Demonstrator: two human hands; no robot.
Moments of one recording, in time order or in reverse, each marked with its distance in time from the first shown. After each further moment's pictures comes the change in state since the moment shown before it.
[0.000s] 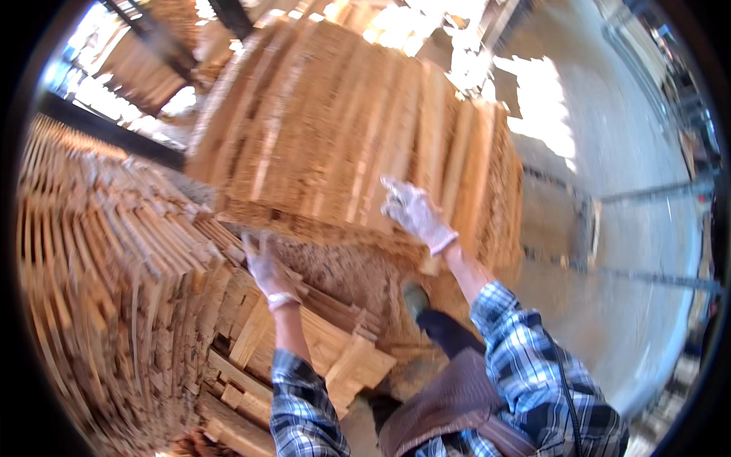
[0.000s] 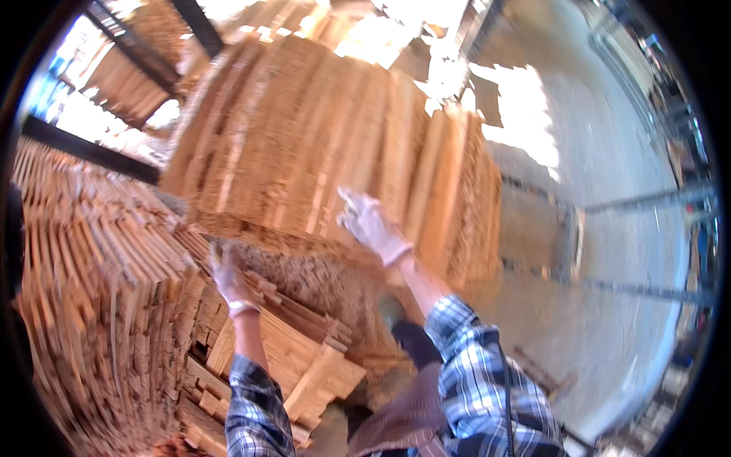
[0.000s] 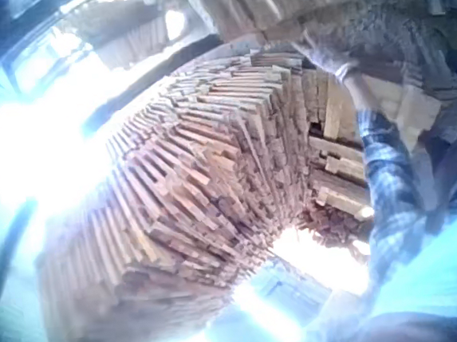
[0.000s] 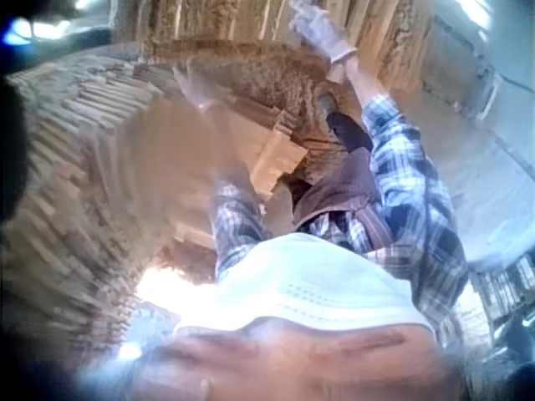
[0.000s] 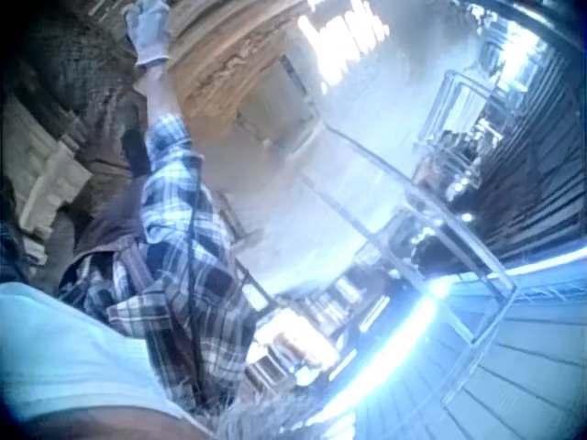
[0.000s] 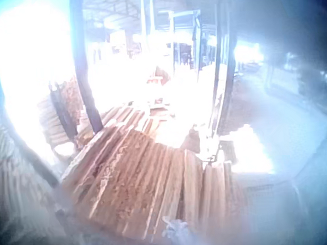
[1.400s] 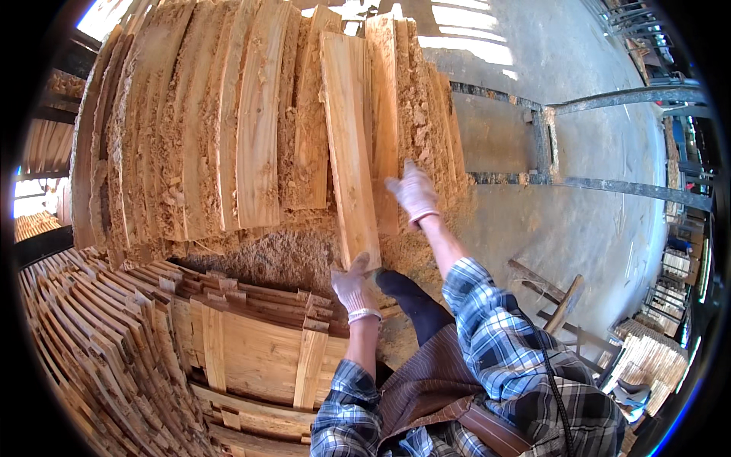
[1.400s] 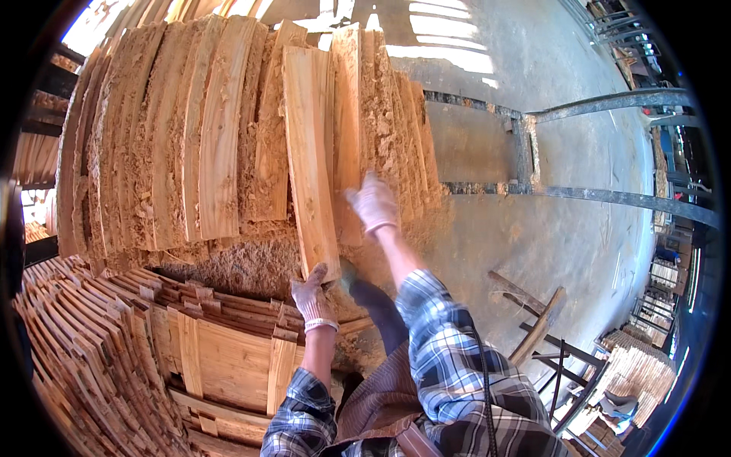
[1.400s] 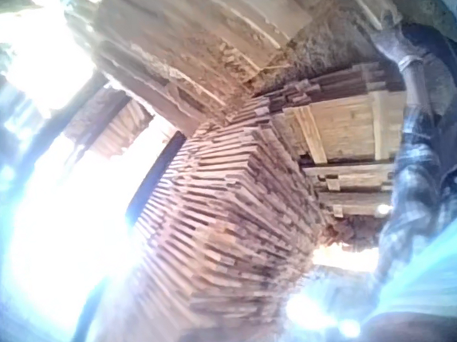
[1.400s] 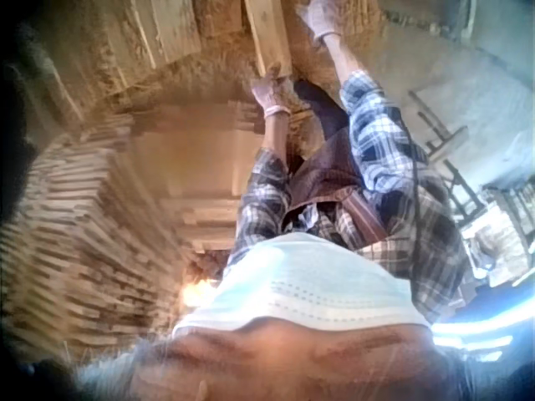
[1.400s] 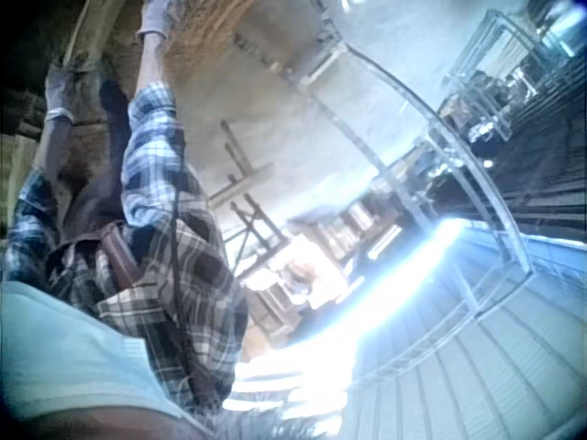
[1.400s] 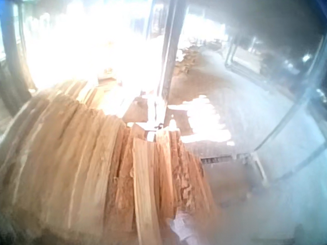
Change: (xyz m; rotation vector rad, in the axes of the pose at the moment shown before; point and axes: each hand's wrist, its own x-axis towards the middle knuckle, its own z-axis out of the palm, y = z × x) left_hand -0.205 -0.221 0.094 0.117 -0.140 -0.596; right_hand -0.131 0.156 -0.037 -0.262 0.147 0.972
